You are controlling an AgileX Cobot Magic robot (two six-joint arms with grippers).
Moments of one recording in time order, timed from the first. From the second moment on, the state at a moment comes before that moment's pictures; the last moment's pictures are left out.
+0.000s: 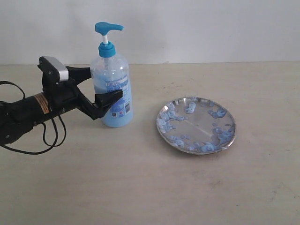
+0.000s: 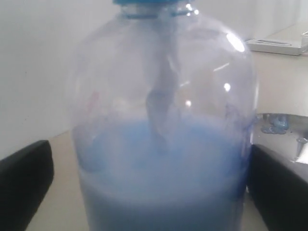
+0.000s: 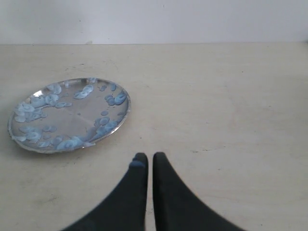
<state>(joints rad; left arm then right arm) -0.13 2.17 -0.91 0.77 -1.21 -0.17 -0.07 0.01 0.00 0.06 0.36 -0.02</state>
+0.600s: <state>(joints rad) -0.21 2.31 -1.06 0.68 -1.20 -0.20 -0.07 0.01 0.00 0.06 0.36 -0.02</state>
